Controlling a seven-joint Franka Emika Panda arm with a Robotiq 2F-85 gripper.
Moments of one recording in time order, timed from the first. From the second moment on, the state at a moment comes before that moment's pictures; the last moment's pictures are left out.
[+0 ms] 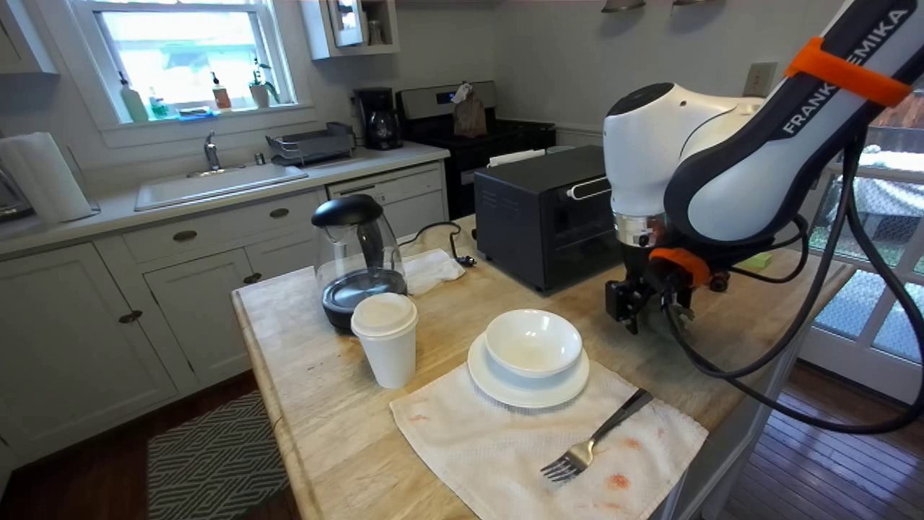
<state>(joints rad) 0.10 0.33 -0.14 -2.29 -0.42 2.50 0.76</state>
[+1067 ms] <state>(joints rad) 0.10 0.34 -0.14 -2.24 -0.42 2.32 0.79</state>
